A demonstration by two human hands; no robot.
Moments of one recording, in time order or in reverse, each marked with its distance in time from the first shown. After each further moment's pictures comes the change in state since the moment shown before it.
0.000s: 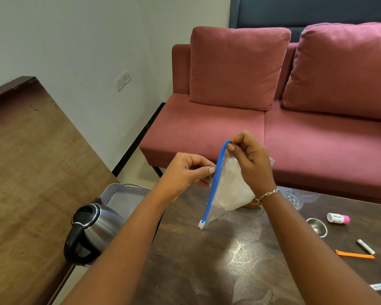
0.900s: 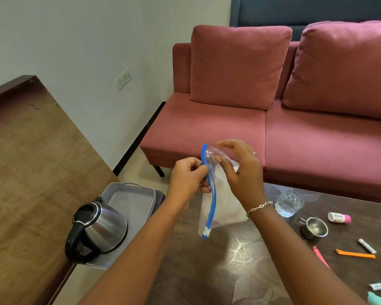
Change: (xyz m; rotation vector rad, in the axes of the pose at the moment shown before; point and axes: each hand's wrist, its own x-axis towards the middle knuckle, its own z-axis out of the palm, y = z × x) left_hand -0.003 -0.006 0.027 -0.034 0.375 -0.185; right_hand -0.022 -0.005 0.019 -0.399 0.122 -0.065
